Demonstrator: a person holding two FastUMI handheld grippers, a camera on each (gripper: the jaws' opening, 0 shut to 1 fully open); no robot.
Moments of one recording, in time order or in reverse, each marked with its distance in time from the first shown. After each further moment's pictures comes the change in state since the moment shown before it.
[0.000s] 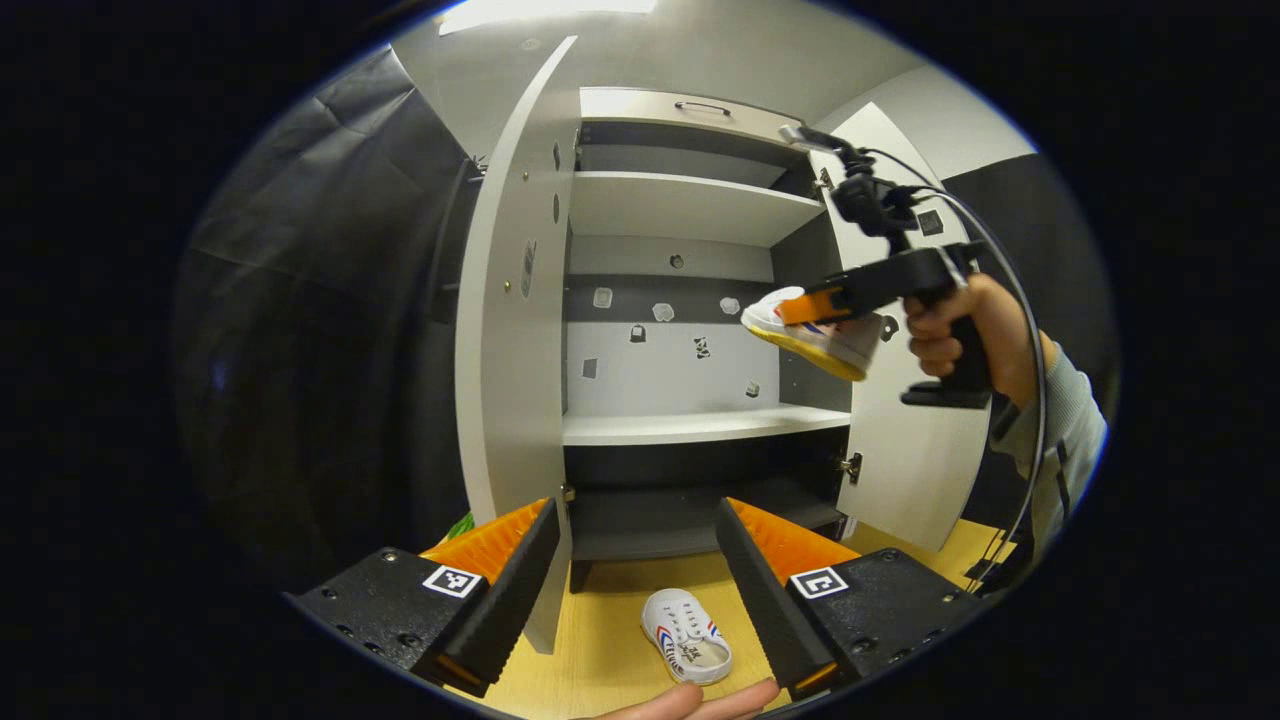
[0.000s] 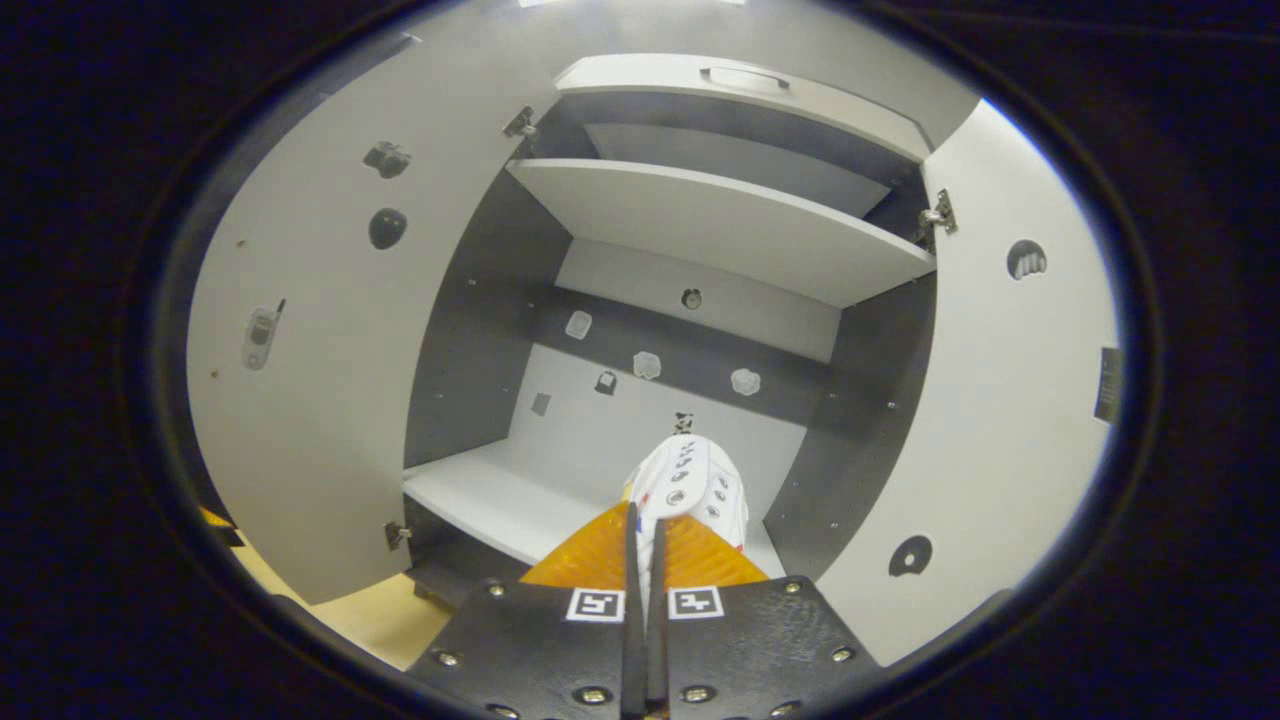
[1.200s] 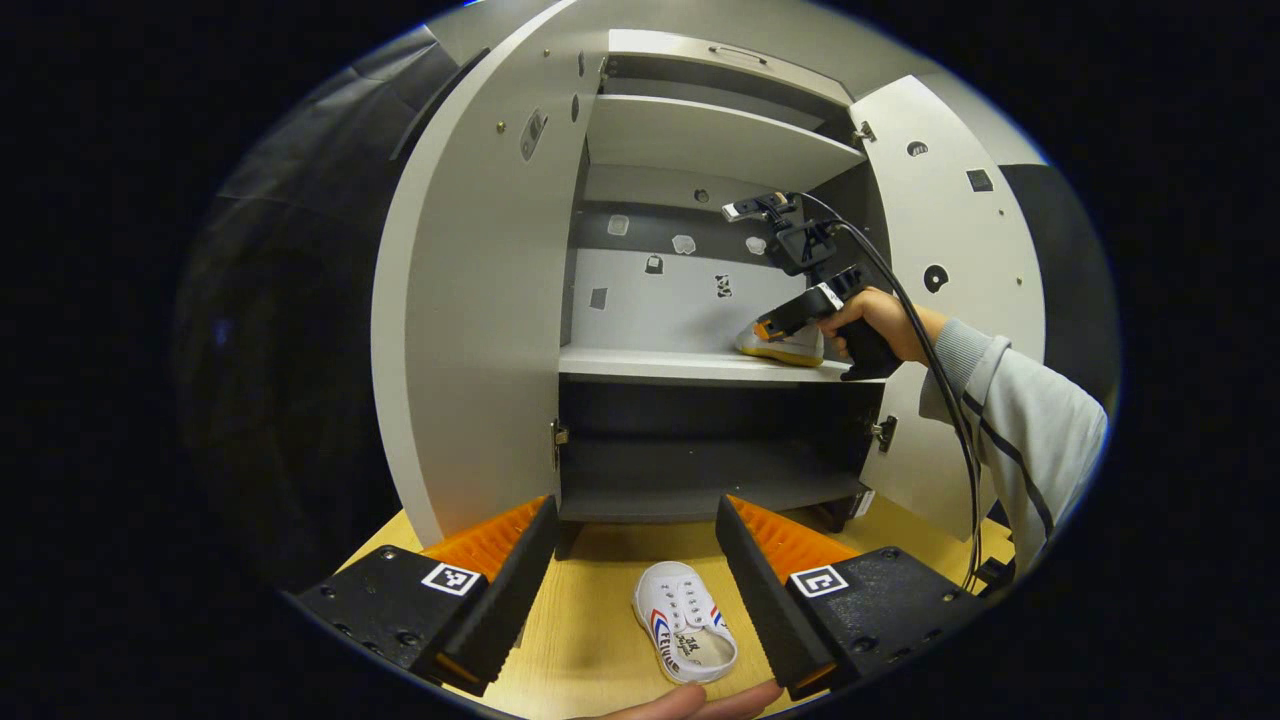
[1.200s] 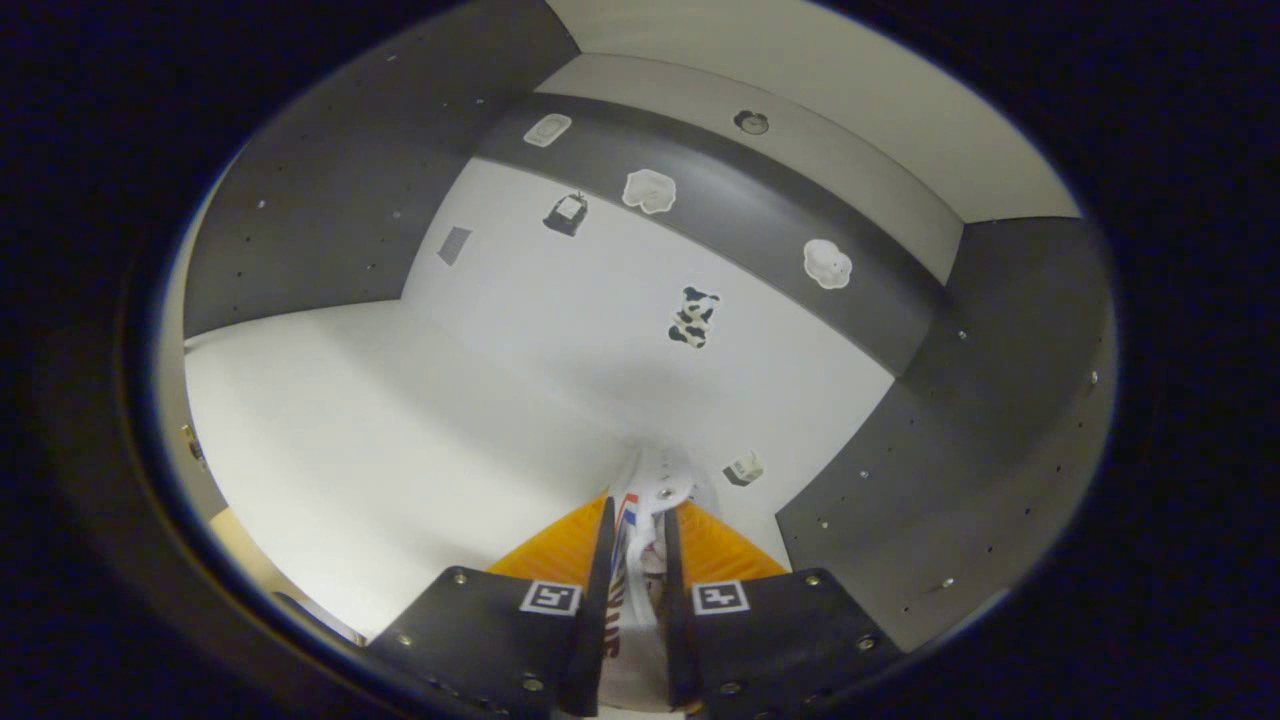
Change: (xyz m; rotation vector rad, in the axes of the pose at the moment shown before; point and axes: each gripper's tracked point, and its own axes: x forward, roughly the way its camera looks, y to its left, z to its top) left arm 0.042 0.012 -0.066 -0.074 0.145 0.038; right arm 0.192 -0.020 -0.130 -0.217 0.255 -0.039
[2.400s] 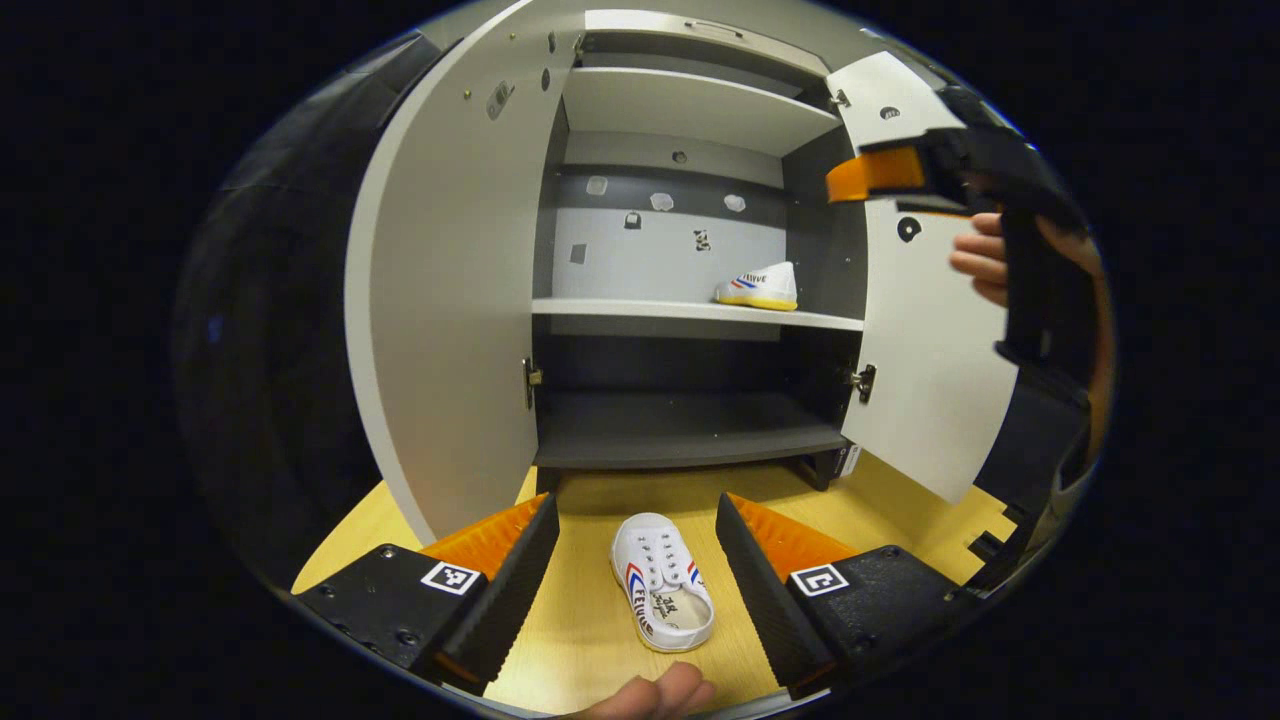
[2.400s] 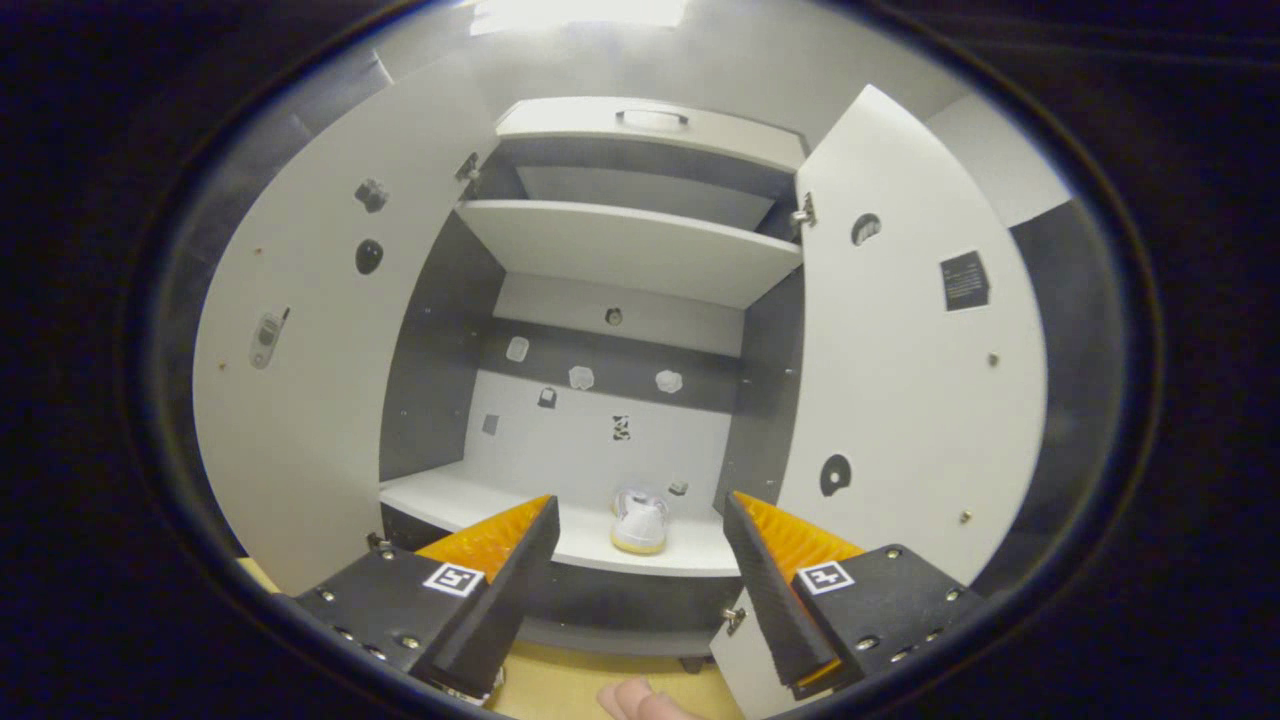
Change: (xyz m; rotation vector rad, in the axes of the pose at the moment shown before) left arm -0.010 -0.028 -0.060 0.017 0.124 -0.024; right arm -0.329 -0.025 0.003 0.423 -0.378 -0.176
